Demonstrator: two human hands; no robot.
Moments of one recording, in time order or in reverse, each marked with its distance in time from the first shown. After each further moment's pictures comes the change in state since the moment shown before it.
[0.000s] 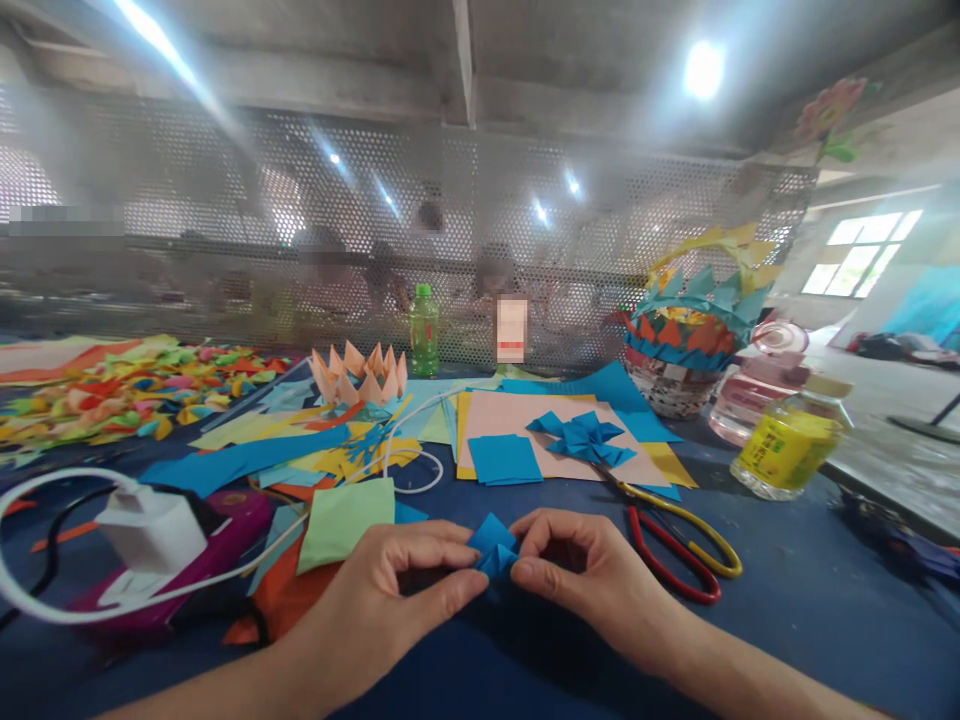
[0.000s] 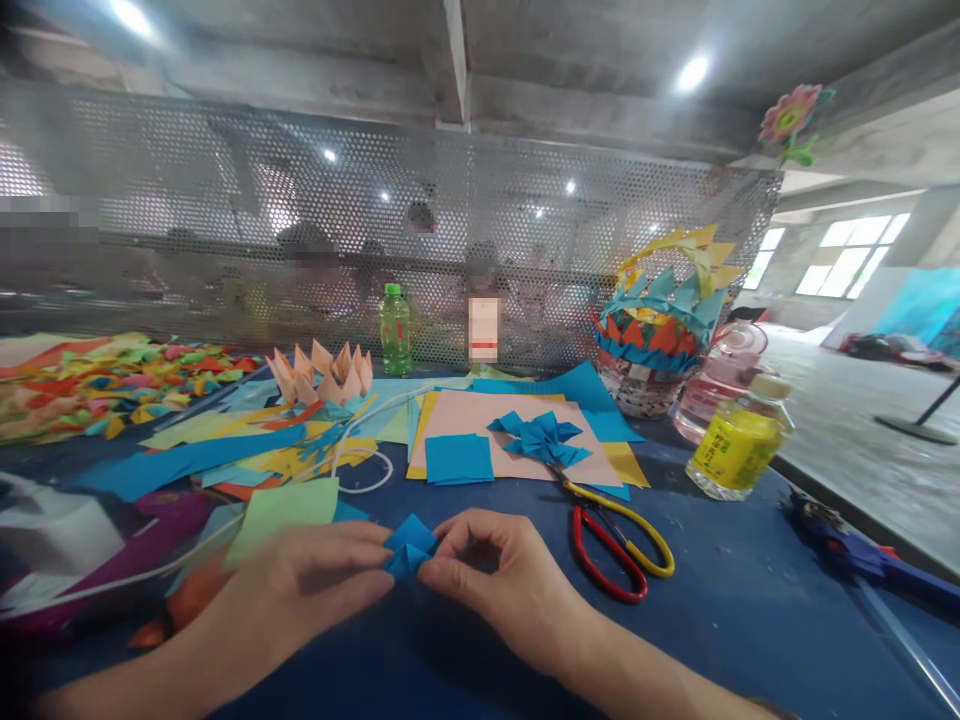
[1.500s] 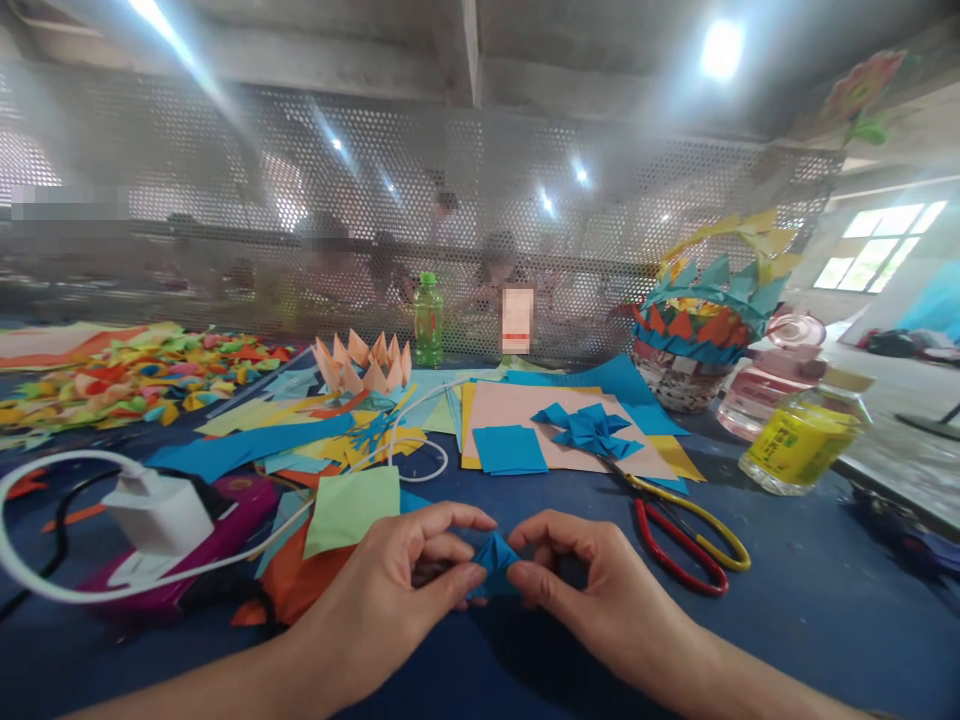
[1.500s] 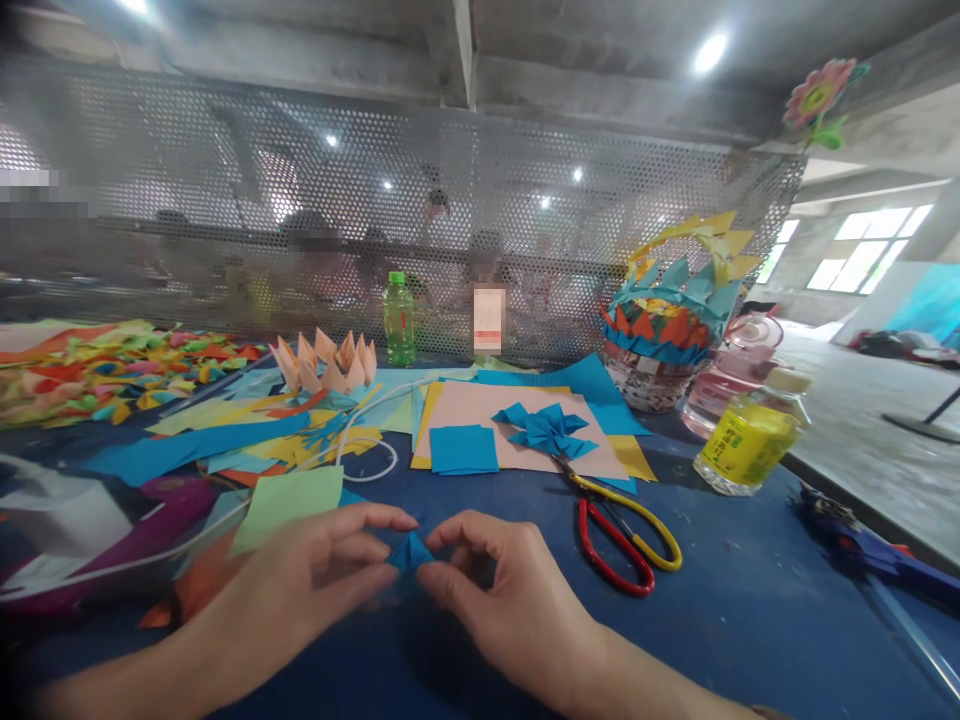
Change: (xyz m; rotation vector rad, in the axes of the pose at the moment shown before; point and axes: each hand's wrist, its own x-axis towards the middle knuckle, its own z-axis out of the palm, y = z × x) left_hand 0.000 0.011 0.007 -0.237 -0.111 -0.253; right_hand -0.007 -0.001 0.012 -0.320 0.054 0.030
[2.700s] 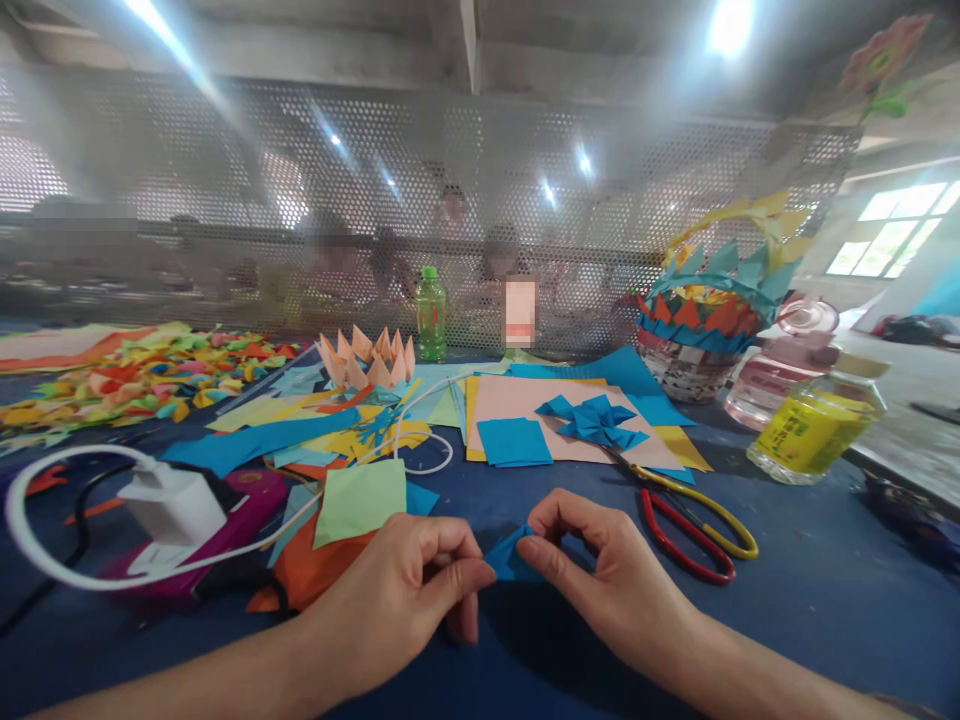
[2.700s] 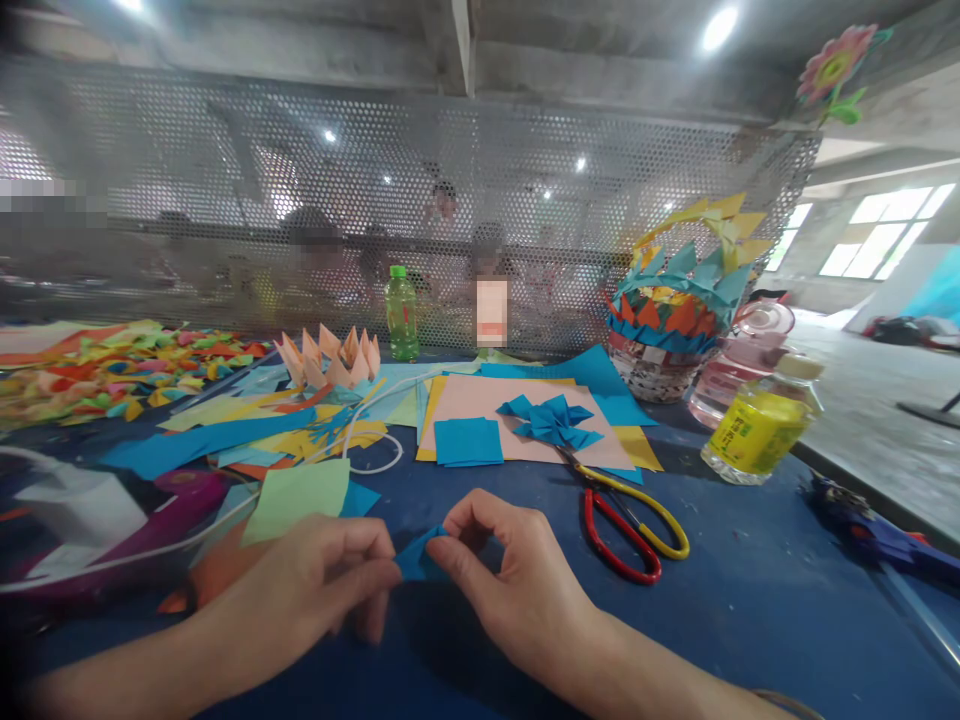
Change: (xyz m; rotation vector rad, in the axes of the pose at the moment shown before) left_hand -0.005 0.008 -0.003 0.210 -0.081 0.000; right_hand -0.001 -0.003 -0.001 -0.090 0.102 -0.145
